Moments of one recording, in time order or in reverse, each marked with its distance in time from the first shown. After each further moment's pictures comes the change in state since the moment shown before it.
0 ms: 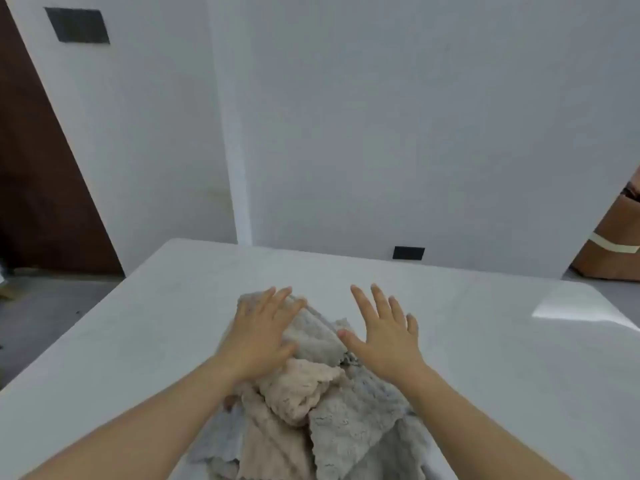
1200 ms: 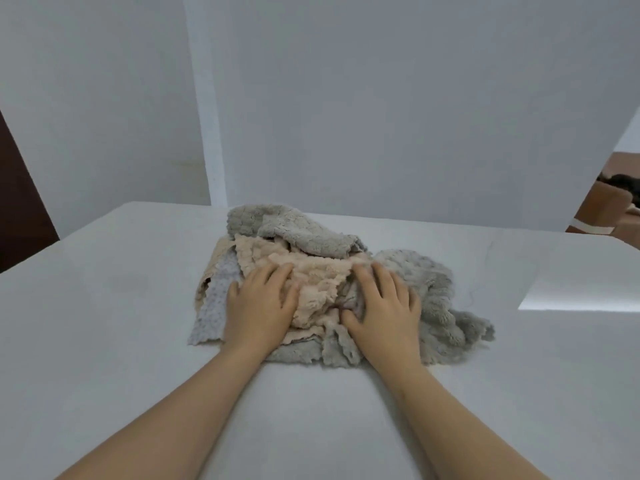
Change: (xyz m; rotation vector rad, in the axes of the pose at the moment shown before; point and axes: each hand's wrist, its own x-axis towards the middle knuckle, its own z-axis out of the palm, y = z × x) left_hand 0.065 -0.037 0.145 -0.328 0.509 -0.100; right_hand 0.053 0.012 0.166 -0.086 0.505 0.024
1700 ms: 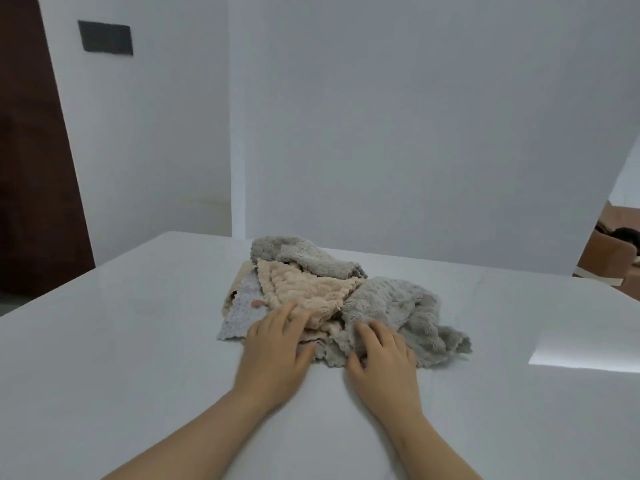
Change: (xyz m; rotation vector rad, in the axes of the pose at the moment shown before) left_hand -0.080 0.016 -0.022 0.089 0.093 0.169; right_hand -0.069 -0.007 -0.022 0.034 0.058 -0.003
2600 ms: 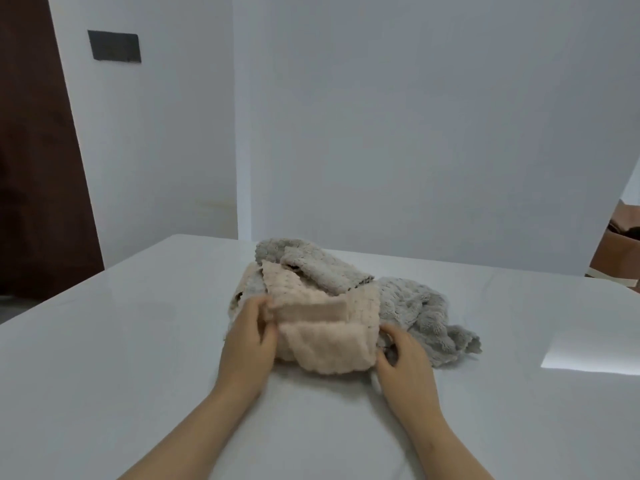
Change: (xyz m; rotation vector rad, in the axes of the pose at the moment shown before) left_hand 0.000 -0.007 -0.029 -0.732 0.207 -0.349; right_hand 0.002 0.020 0.005 0.542 0.032 0.084
